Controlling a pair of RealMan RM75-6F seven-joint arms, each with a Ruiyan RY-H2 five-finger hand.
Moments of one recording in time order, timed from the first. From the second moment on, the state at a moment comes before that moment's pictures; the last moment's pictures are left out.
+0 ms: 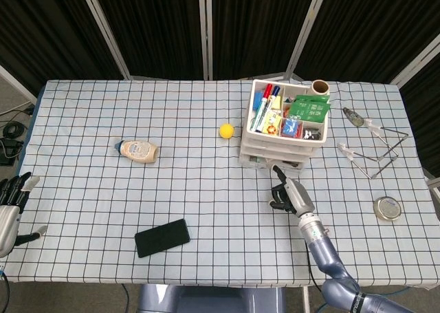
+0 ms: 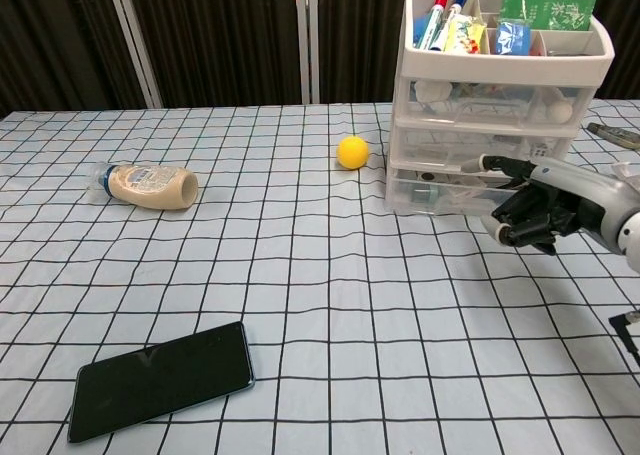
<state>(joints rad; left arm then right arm) -0.08 -1.06 -0.02 -1.71 1.49 1.47 0.11 0.33 -1.65 0.43 -1.49 -1.27 0.81 0.11</state>
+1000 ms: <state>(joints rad) -0.08 -1.06 -0.02 -1.71 1.49 1.46 0.12 0.49 -1.67 0.35 -1.49 -0.92 1.03 -0.36</state>
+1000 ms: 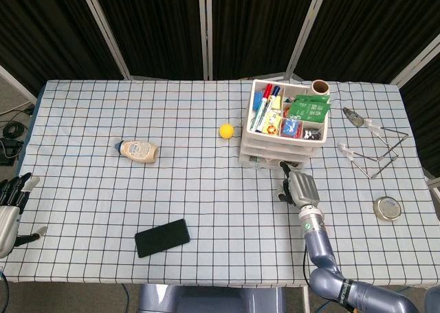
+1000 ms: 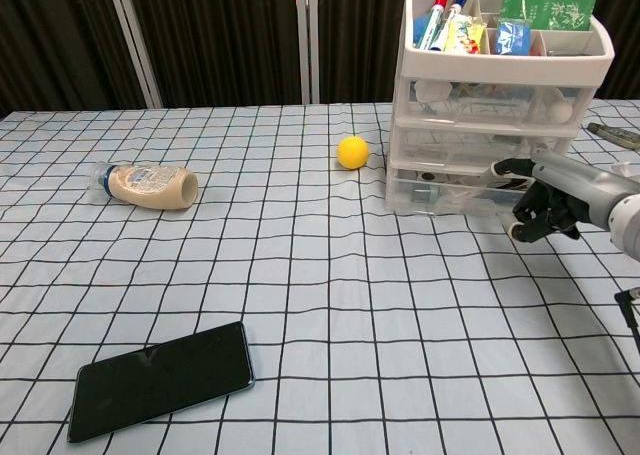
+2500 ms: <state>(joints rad) -0.08 -1.05 -0.02 -1.72 1.47 1.45 0.12 0.49 -1.63 0.23 -1.54 -0.96 1.07 -0.27</state>
